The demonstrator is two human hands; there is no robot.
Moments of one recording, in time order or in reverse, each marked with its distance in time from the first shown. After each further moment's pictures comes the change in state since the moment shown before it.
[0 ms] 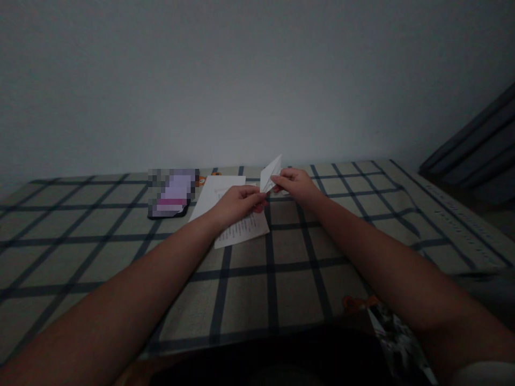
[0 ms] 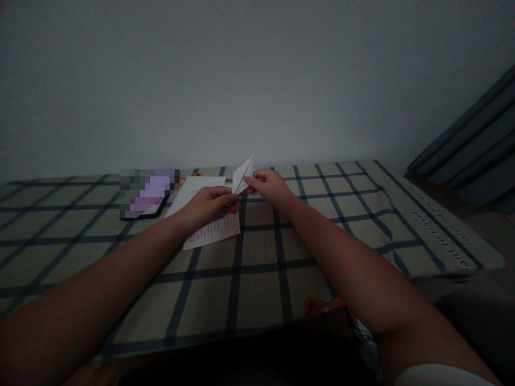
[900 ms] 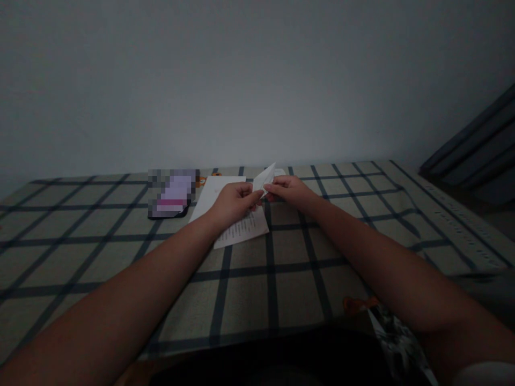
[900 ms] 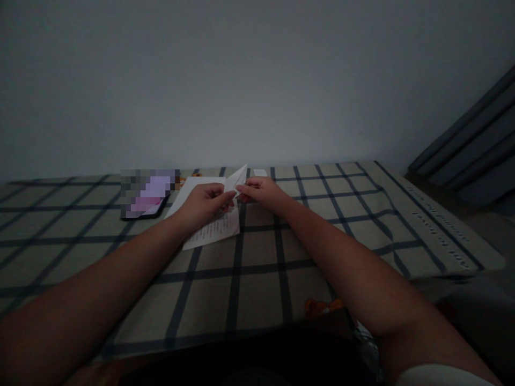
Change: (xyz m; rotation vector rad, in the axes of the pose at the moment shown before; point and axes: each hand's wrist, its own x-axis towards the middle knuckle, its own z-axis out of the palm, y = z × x) left_hand -0.003 0.002 0.001 0.064 0.194 0.038; right_hand -0.001 0.008 0.006 0.077 -0.239 -0.008
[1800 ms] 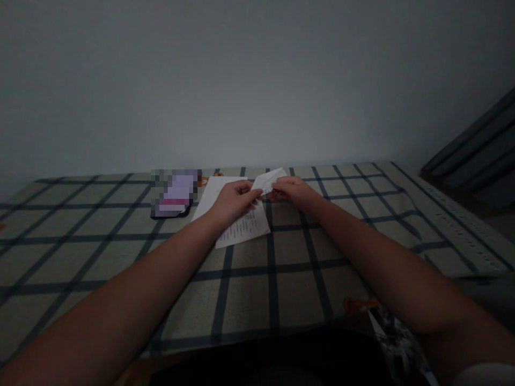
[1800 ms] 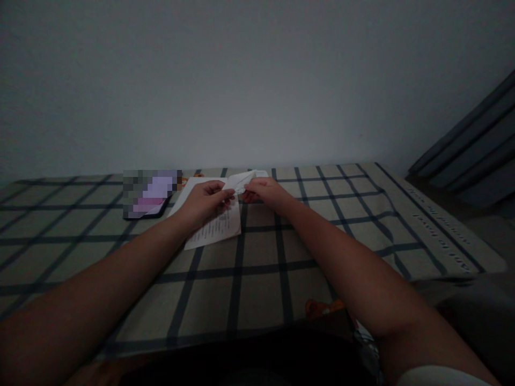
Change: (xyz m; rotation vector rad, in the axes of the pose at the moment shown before) left_hand 0.007 -0.008 -0.002 -0.179 0.071 -0.069; right_hand 0.003 0.005 0.000 0.270 0.012 0.142
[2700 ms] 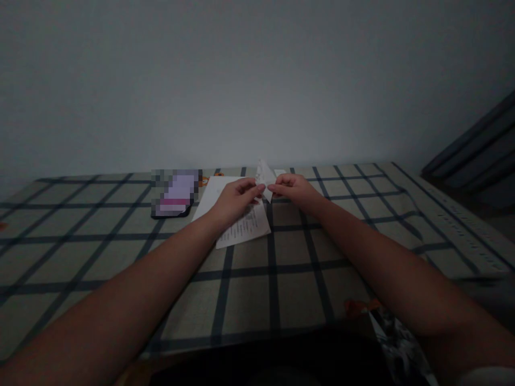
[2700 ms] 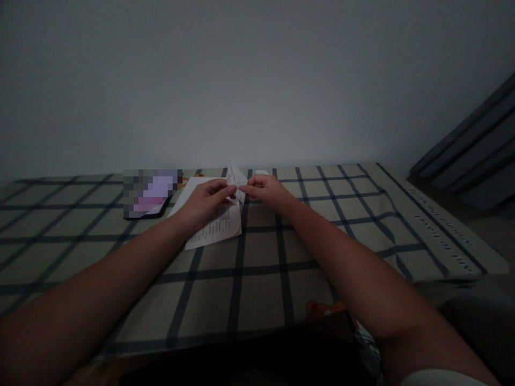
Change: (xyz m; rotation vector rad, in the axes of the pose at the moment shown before) left_hand -0.002 0.007 0.004 -0.054 -0.010 0.091; right_hand -0.007 -0.012 0.003 -0.226 0.055 -0.134
